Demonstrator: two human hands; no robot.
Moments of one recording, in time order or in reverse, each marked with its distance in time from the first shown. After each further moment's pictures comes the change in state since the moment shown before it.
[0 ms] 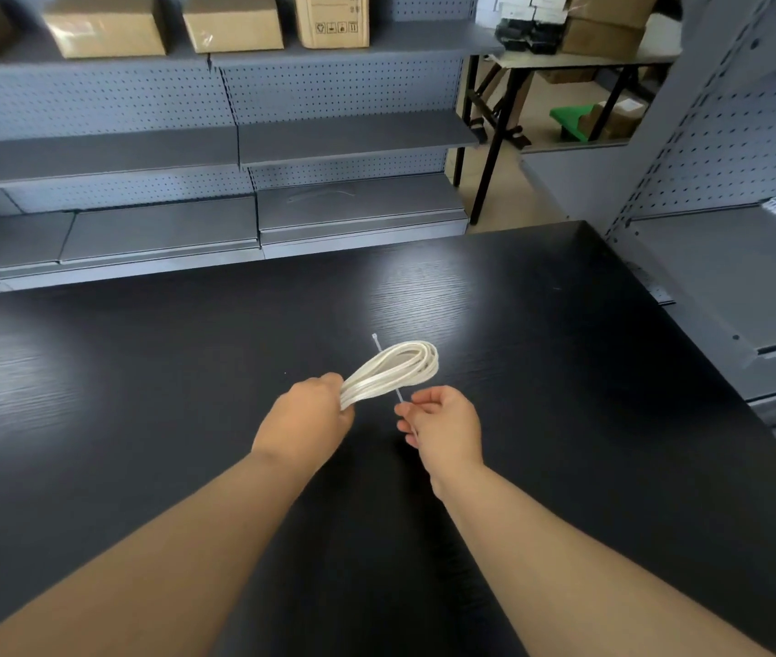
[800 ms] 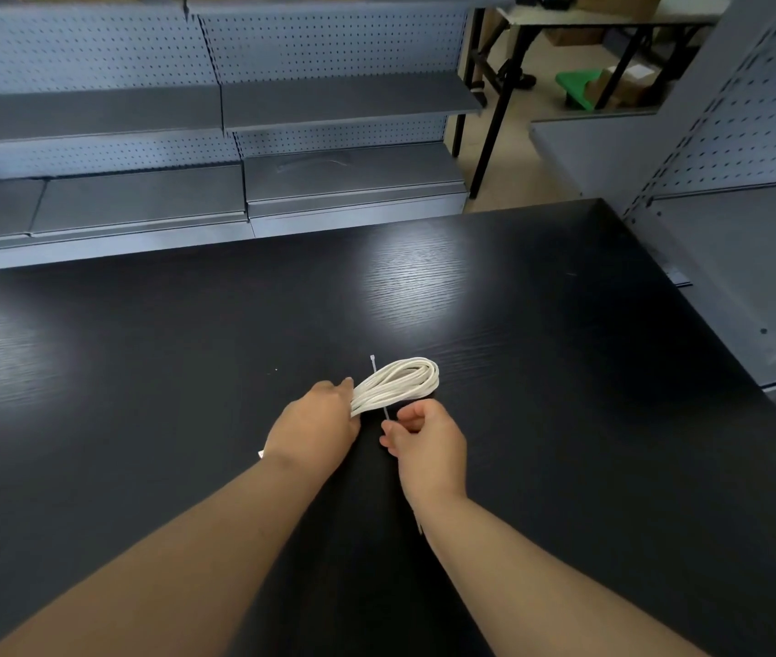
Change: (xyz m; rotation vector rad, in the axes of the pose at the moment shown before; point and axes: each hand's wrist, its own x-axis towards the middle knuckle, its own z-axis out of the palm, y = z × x) left_hand 0.030 -0.008 0.036 0.100 -0.157 0.052; right_hand 0.007 0.023 0.023 -0.216 0.044 -0.063
